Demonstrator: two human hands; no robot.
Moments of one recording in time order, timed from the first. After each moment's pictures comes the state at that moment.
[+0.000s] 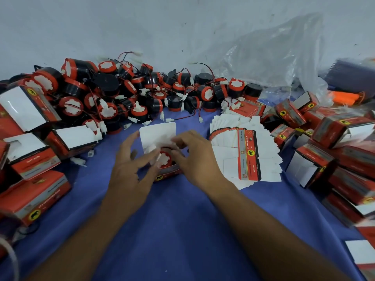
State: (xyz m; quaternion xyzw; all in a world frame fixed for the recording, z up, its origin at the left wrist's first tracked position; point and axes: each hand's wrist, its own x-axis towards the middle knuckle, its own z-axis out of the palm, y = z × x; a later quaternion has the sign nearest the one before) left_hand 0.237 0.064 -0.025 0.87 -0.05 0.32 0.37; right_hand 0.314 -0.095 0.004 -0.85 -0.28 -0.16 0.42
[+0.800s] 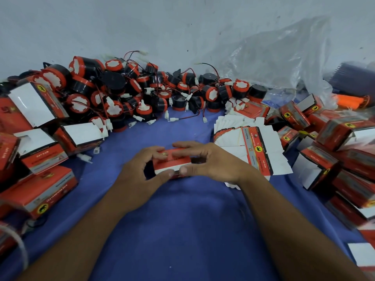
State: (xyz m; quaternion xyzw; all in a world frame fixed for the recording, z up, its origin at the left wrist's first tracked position) left_hand 0.233 0.072 -0.022 0.87 -0.06 0.18 0.46; right_hand 0.331 -0.138 0.014 -0.78 -0.38 0.19 0.45
